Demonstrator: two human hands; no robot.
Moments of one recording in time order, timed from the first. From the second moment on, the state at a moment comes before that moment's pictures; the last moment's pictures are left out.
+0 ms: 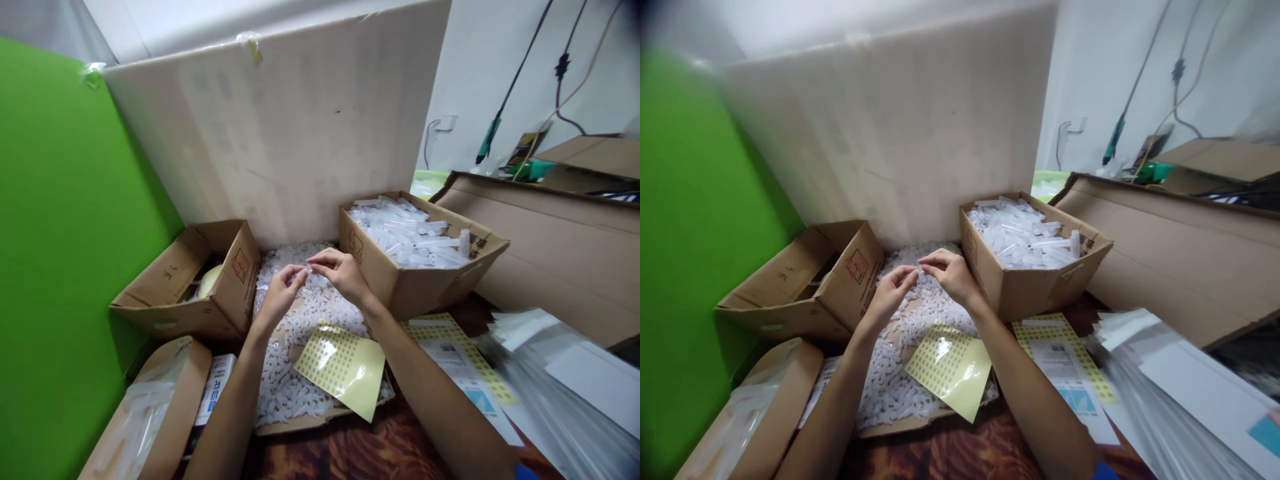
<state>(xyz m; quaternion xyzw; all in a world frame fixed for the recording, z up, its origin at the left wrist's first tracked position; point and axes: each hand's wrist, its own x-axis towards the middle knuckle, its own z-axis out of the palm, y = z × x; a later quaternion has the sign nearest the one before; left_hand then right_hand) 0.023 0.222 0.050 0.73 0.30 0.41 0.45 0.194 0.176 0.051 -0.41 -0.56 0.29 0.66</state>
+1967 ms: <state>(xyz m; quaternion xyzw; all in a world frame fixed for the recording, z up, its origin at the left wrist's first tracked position) 0.030 0.206 0.048 0.77 0.29 0.46 0.32 0.196 0.177 0.046 -0.39 -0.49 0.36 0.69</state>
